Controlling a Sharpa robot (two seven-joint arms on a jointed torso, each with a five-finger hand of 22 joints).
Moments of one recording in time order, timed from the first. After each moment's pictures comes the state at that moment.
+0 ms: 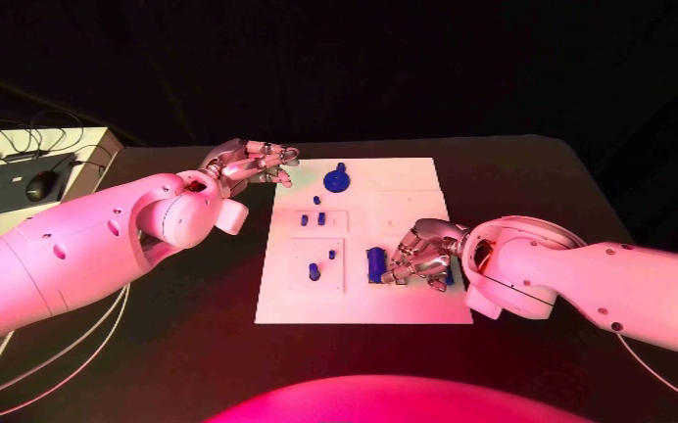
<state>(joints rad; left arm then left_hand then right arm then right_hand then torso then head) 0.95 -0.89 0.22 1.43 -0.27 -0.16 0.14 1.45 0.00 0.06 0.10 0.35 1.04 0.14 0.07 0.06 1.10 0.11 0.19 0.06 1.08 0.04 0.73 0.32 0.12 1.12 0.04 0.27 0.87 1.13 -0.88 -0.15 1.78 -0.99 -0.15 -0.44 1.12 0.00 -0.01 -0.06 0.36 1.08 -0.01 0.29 1.05 1.27 -0.07 0.90 1.11 1.45 -0.11 1.21 0.99 0.07 1.47 -0.12 0.45 1.31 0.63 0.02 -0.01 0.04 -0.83</state>
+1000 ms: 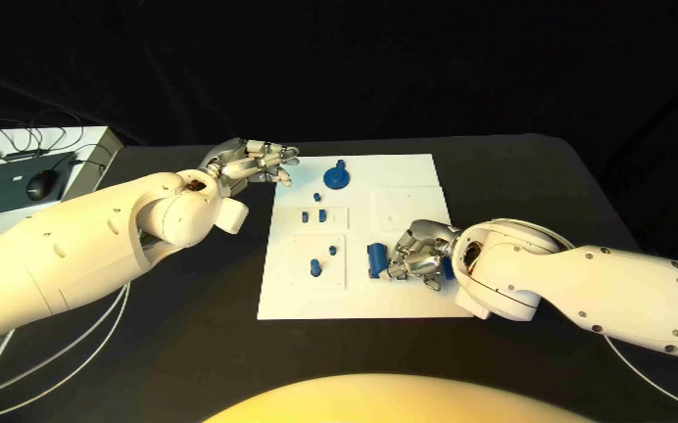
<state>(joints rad) 0.95 -0.89 0.22 1.43 -0.26 -0.16 0.14 1.45 0.00 0.06 0.09 0.35 1.04 0.14 0.07 0.06 1.10 0.11 0.19 0.06 1.08 0.04 0.73 0.32 0.12 1.12 0.04 0.27 0.87 1.11 -0.84 -0.15 1.75 -1.05 -0.20 -0.51 1.09 0.04 0.08 -0.10 0.40 1.09 -0.01 0.29 1.05 1.28 -0.07 0.90 1.13 1.45 -0.12 1.21 0.99 0.07 1.47 -0.12 0.46 1.31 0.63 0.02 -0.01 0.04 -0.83</state>
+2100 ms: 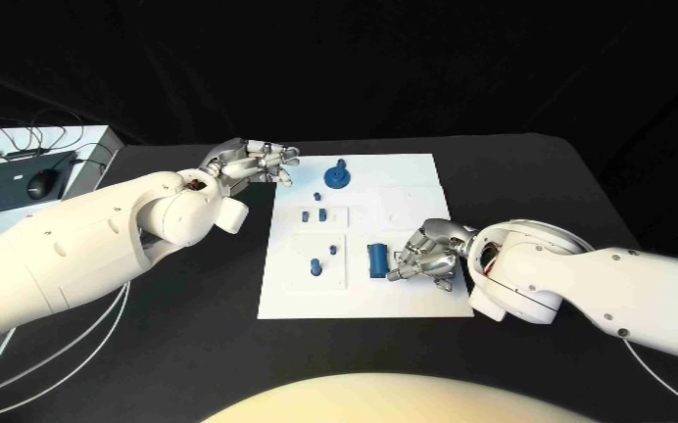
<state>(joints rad) 0.95 -0.89 0.22 1.43 -0.26 -0.15 0.13 1.45 0.00 0.06 0.09 0.35 1.04 0.14 0.07 0.06 1.10 0.11 0.19 0.06 1.08 0.04 0.73 0.32 0.12 1.12 0.04 0.27 0.87 1.11 -0.92 -0.14 1.79 -1.01 -0.20 -0.45 1.10 -0.05 0.01 0.00 0.26 1.10 -0.01 0.30 1.06 1.29 -0.07 0.91 1.14 1.45 -0.12 1.21 1.00 0.07 1.47 -0.12 0.47 1.31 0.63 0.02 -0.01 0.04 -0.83</state>
